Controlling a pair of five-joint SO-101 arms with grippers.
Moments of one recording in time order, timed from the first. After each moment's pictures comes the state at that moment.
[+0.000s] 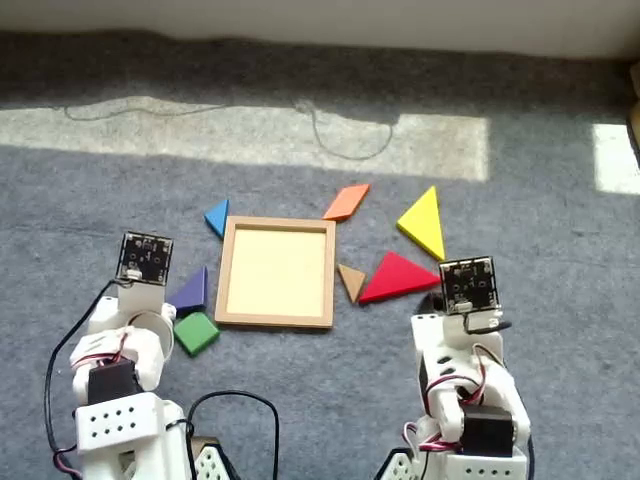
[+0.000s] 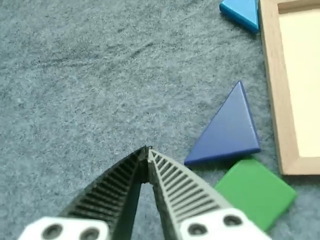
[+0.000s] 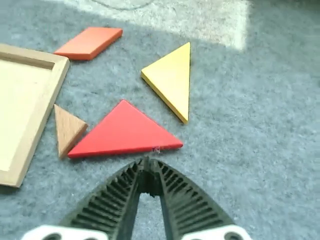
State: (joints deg) left arm -21.0 -79.0 89.2 48.6 -17.0; right arm -3.9 -103.6 84.5 63.0 14.7
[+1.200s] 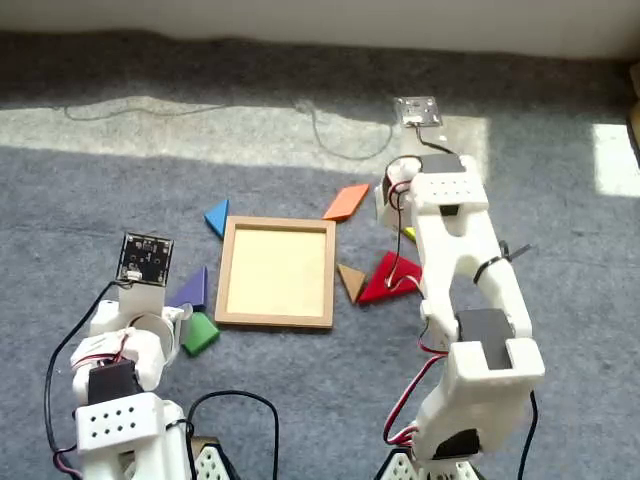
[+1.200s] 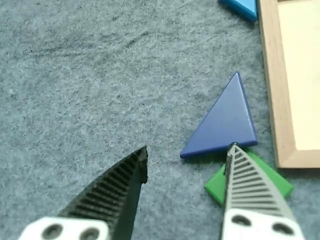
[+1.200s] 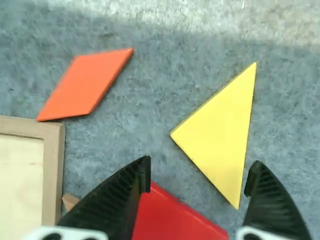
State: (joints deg) left arm -21.0 -79.0 89.2 50.2 -15.8; right arm -11.6 14.9 2.3 62.5 3.2
